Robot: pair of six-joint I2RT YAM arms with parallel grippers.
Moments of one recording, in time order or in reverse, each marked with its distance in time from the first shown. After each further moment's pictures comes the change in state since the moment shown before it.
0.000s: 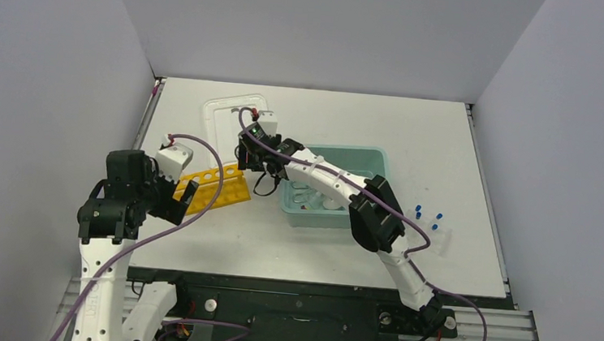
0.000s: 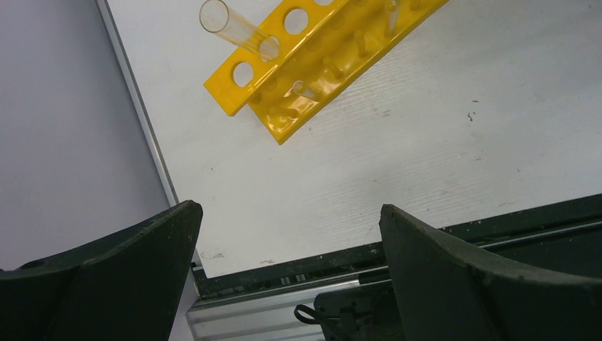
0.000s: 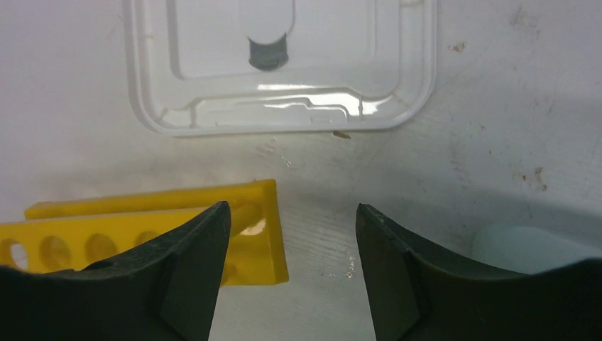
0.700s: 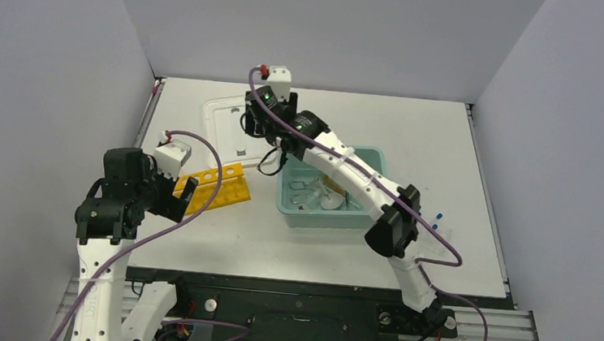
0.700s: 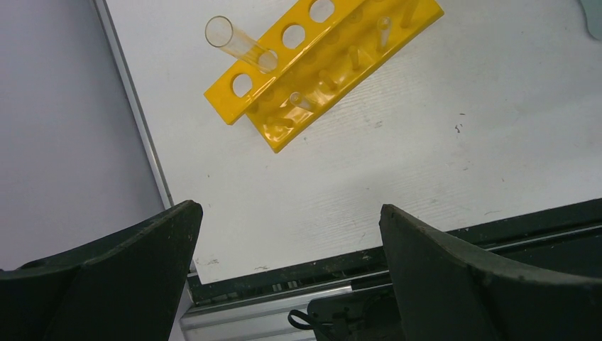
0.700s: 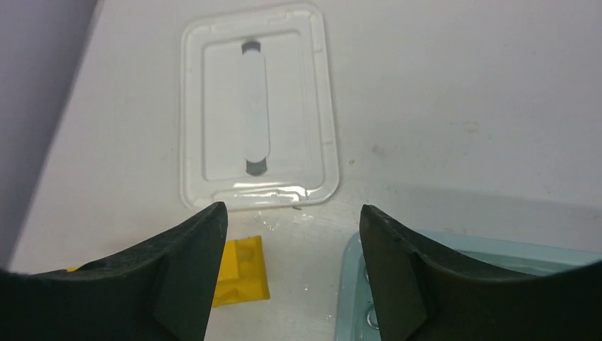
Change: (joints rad) left arm 0.000 0.003 0.022 0.000 0.015 -0.026; right arm 0.000 -0.217 0.228 -0.211 0.271 -0.130
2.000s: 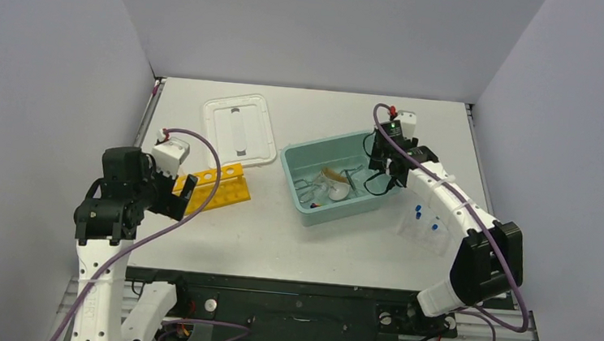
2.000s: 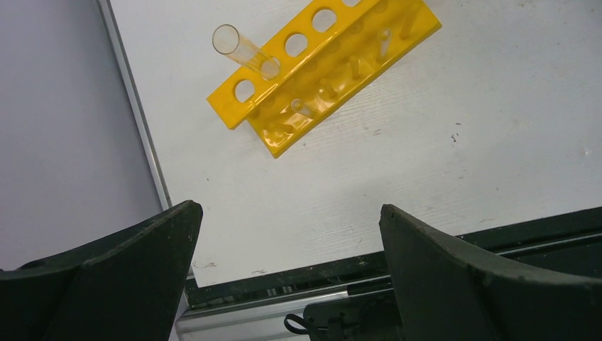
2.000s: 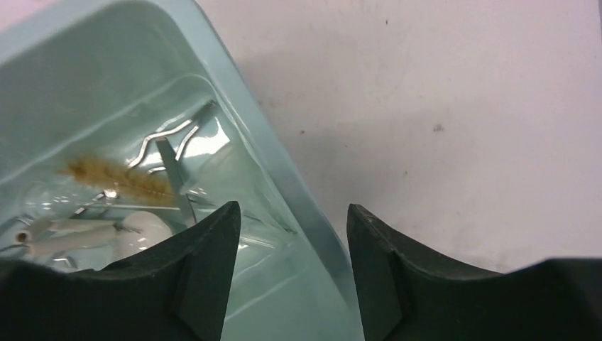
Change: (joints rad) left arm 0.000 -0.002 0.010 0.011 0.000 -0.024; right arm -0.524 -0.575 -1.088 0.169 -0.135 -0.117
